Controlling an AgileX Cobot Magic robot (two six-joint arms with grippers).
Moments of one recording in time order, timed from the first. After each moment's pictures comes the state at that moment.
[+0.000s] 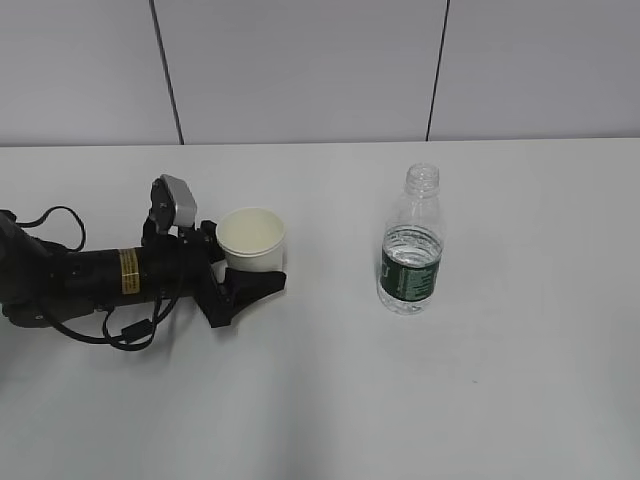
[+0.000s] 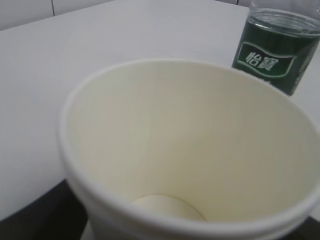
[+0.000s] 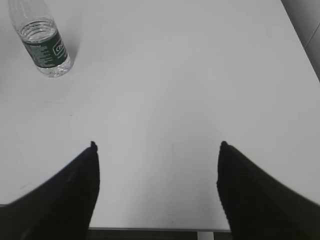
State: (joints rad) left arm -0.16 2.33 -1.07 1.13 -1.14 -0.43; right arm 0.00 -0.02 -0.50 -0.04 1.15 -0.01
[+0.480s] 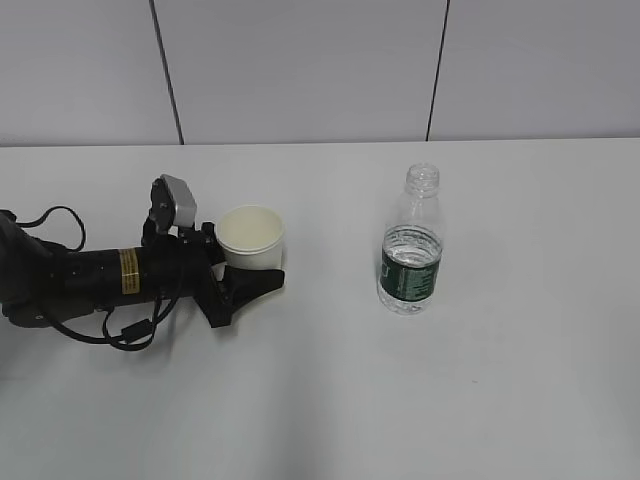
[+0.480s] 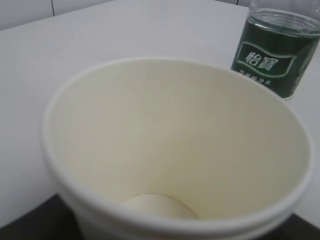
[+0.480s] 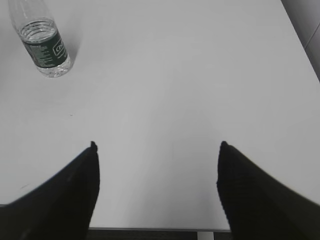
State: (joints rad) left arm -0.16 2.33 -1.07 1.13 -1.14 -0.43; right arm 0.00 -0.02 -0.50 -0.04 1.15 -0.01
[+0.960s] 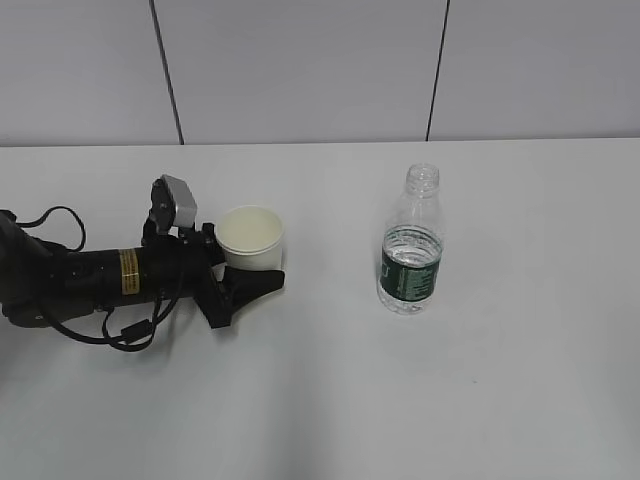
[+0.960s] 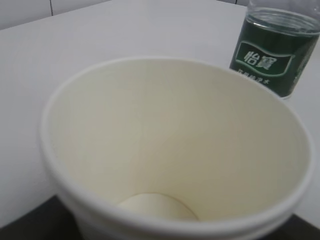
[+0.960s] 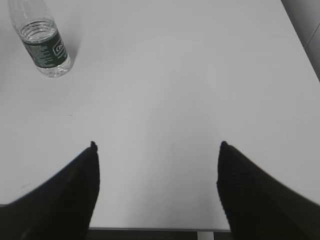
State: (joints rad) left arm -0.16 2.33 -1.07 1.14 -1.14 -0.43; right arm 0.00 -0.02 -0.50 -0.04 1.15 -0.01
